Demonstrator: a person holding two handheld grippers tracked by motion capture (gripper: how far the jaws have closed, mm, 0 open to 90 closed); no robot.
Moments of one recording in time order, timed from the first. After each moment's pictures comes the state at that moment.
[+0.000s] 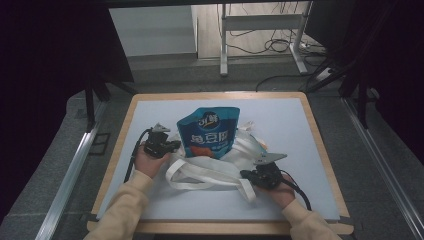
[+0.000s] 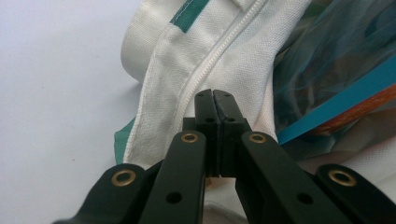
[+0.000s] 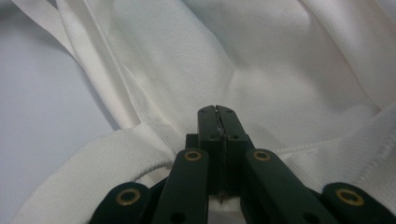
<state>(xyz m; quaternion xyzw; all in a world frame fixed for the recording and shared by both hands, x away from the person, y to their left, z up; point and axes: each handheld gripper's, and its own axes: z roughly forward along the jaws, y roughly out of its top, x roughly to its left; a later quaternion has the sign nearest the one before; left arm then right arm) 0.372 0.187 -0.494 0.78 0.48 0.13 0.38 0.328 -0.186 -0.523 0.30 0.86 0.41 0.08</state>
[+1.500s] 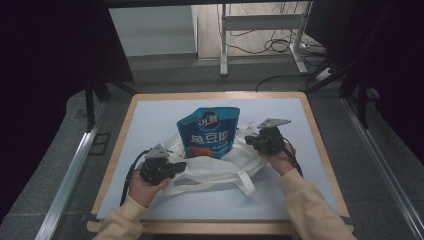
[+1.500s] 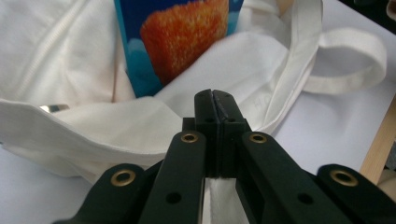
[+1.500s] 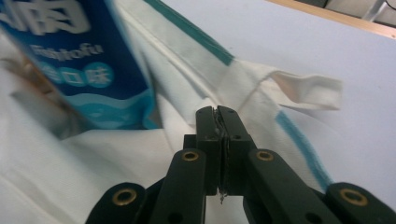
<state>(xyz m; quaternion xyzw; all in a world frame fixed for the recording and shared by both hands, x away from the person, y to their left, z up) 0.287 0.171 -0.478 0.80 0.40 0.08 0.43 0.401 -0.184 -0.466 0.35 0.83 0.41 0.14</state>
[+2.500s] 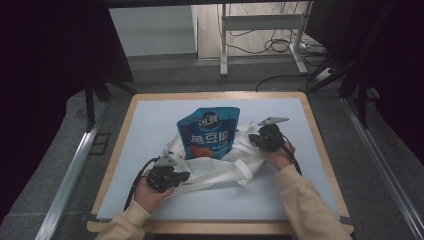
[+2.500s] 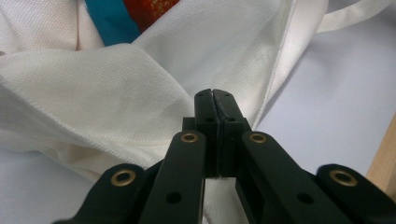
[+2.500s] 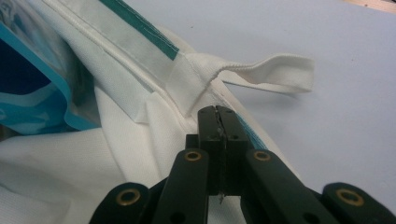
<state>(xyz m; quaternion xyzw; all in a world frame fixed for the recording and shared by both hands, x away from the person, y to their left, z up) 0.284 0.160 -0.504 0.83 0.40 0.07 0.40 0.426 -0.190 -0.487 0.40 0.82 0.38 0.16</state>
